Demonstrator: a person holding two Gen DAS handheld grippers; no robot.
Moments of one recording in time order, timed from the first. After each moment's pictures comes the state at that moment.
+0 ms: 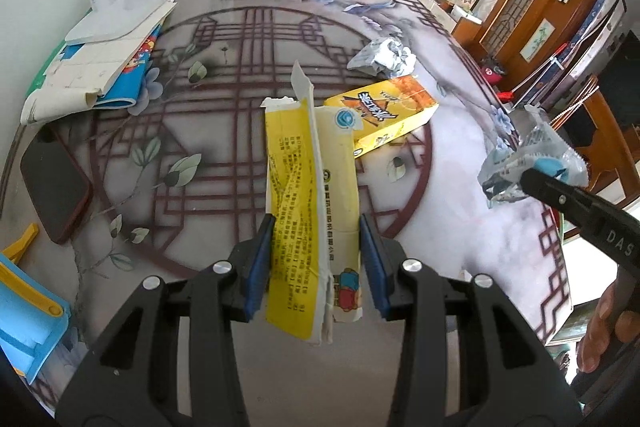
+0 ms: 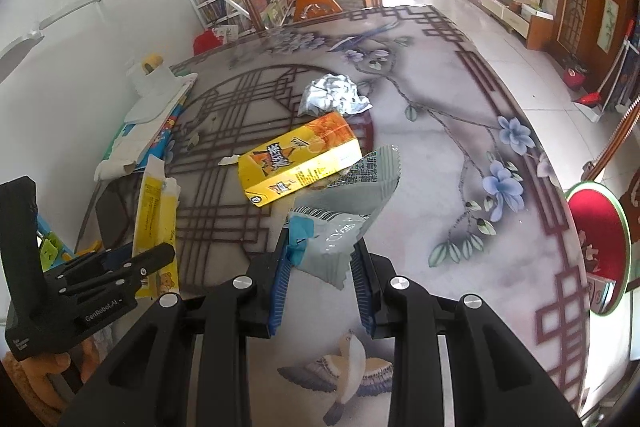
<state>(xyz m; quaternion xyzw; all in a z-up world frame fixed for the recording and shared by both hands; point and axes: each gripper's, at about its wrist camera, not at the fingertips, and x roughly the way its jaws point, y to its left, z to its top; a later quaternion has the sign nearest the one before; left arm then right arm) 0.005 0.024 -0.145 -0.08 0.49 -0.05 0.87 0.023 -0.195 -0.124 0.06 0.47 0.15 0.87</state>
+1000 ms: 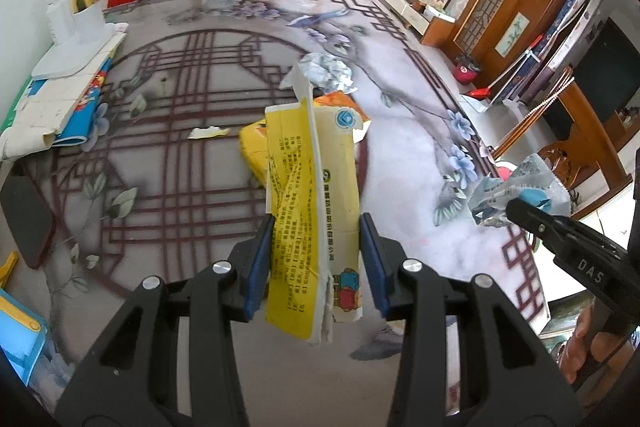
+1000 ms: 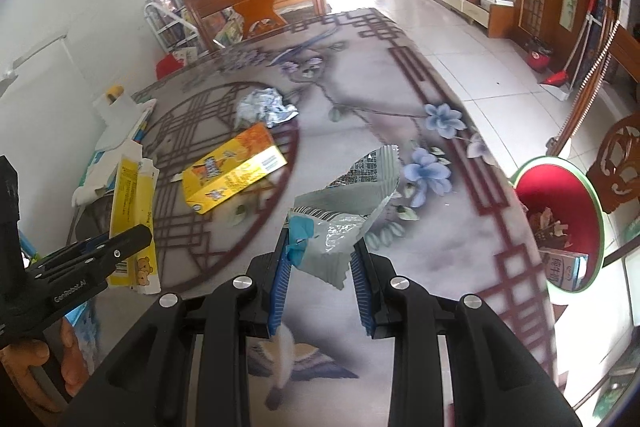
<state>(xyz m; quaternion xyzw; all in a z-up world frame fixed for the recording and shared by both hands) 0.020 -0.040 -0.124 -0.07 0.48 -0.10 0.87 0.009 -0.265 -0.123 0.09 0.46 0.08 0.88</state>
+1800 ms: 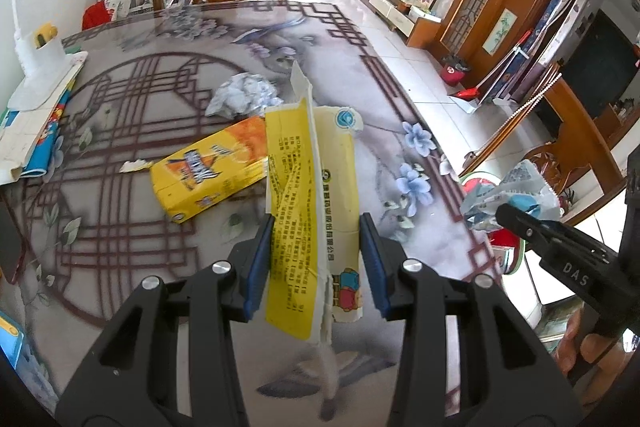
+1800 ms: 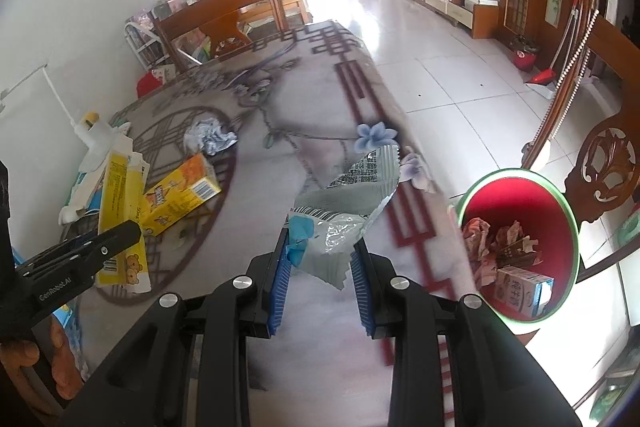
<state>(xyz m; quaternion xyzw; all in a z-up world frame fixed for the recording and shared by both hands) 0.043 -0.128 -0.108 -0.06 0.46 -0.11 0.88 0.027 -0.354 -0.119 0.10 0.45 0.07 0.88</state>
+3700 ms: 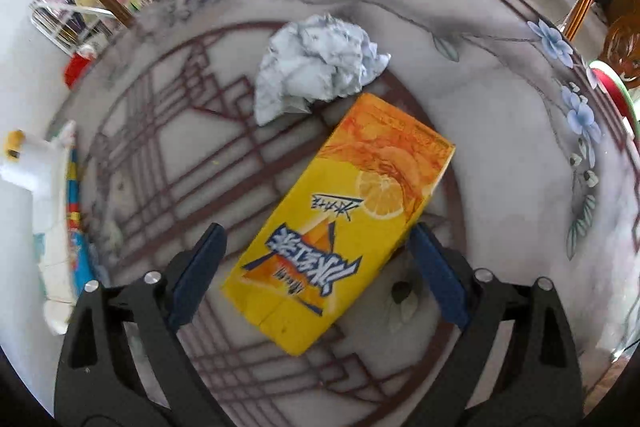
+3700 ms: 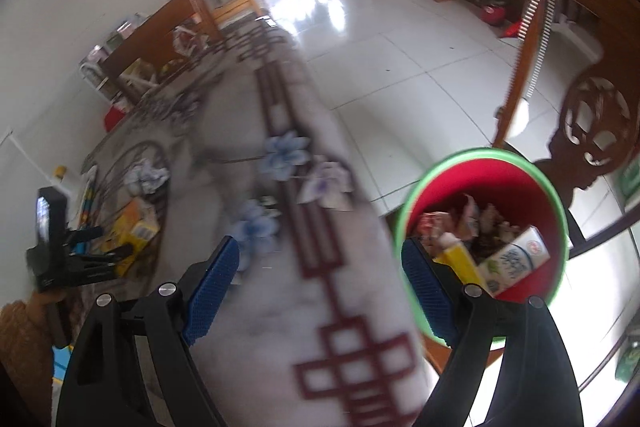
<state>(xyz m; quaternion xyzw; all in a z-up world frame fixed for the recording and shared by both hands) 0.177 -0.092 -0.201 0.18 0.56 -0.10 0.80 0.068 -0.435 -0.139 0.17 0.48 0.03 0.86</state>
